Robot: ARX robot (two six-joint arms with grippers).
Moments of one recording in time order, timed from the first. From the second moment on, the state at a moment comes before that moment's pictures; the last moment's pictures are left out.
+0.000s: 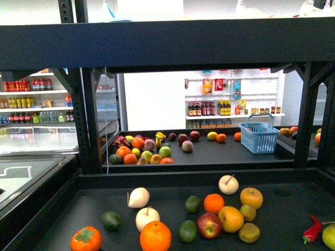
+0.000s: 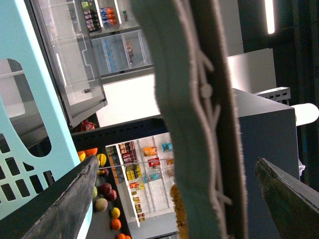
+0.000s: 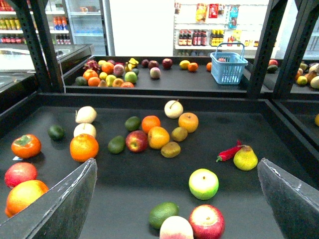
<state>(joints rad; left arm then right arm) 0.52 2.08 1.19 1.16 0.26 -1.43 0.00 0.01 0.01 0.00 0.00 -0.01</state>
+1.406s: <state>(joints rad) 0.04 0.68 0.38 0.32 0.02 -0.05 0.00 0.01 0.01 0.00 0.00 -0.01</state>
